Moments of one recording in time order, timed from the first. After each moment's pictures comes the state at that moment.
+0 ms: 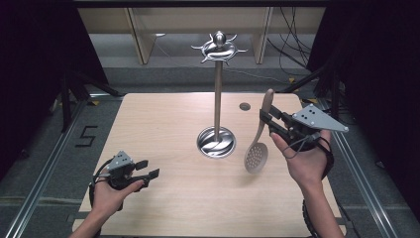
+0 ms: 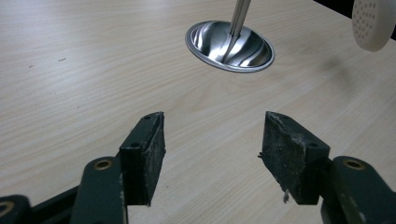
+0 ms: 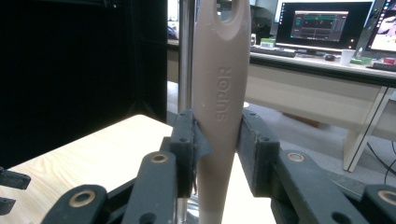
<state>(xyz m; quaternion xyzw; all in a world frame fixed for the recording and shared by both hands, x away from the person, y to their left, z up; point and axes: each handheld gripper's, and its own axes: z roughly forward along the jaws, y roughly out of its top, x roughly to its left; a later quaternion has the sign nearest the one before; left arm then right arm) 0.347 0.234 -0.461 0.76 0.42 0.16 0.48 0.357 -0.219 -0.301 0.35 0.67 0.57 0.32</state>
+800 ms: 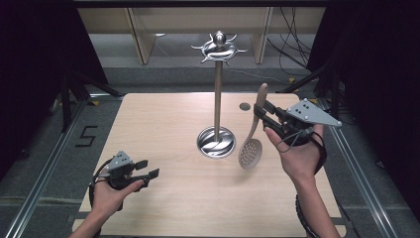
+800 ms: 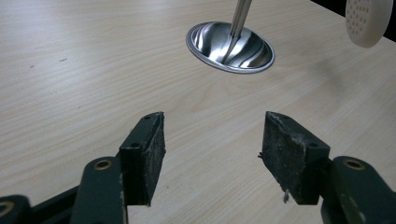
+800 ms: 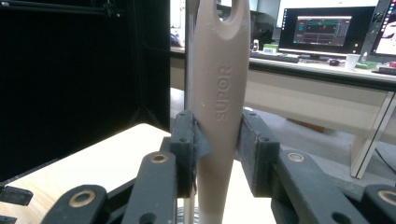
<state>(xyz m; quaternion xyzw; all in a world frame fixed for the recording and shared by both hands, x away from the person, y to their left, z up) 0.348 0.235 -0.461 0.76 0.41 0.15 0.48 0.366 -0.207 -0.296 0.35 0.67 0.58 0.32</state>
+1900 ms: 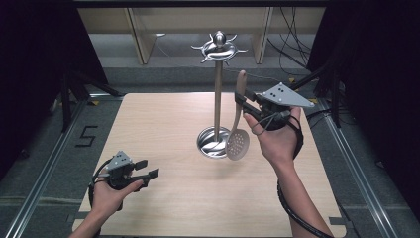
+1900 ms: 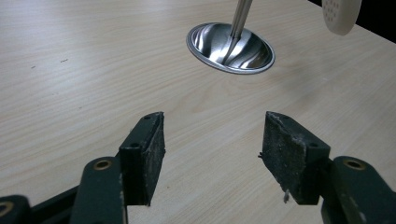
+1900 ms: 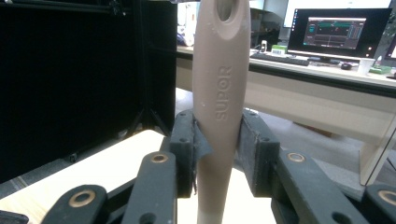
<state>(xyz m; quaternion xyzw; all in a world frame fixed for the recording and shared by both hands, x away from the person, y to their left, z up) 0.347 0.236 -0.461 0.75 0.42 0.16 0.48 0.395 -0.164 -0.281 0.34 0.68 0.58 0.31</state>
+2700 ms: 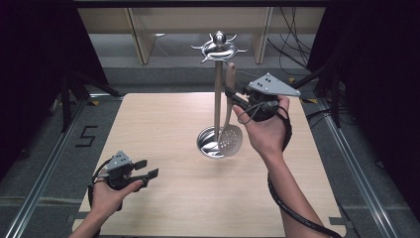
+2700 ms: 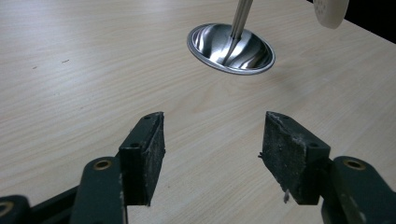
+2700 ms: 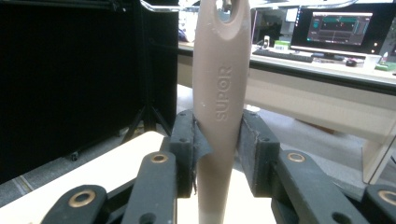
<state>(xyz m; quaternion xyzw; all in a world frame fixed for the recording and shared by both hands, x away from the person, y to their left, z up) 0.347 0.236 -0.461 0.75 0.41 0.16 0.49 0.408 -0.140 -0.268 0.34 0.68 0.57 0.31</state>
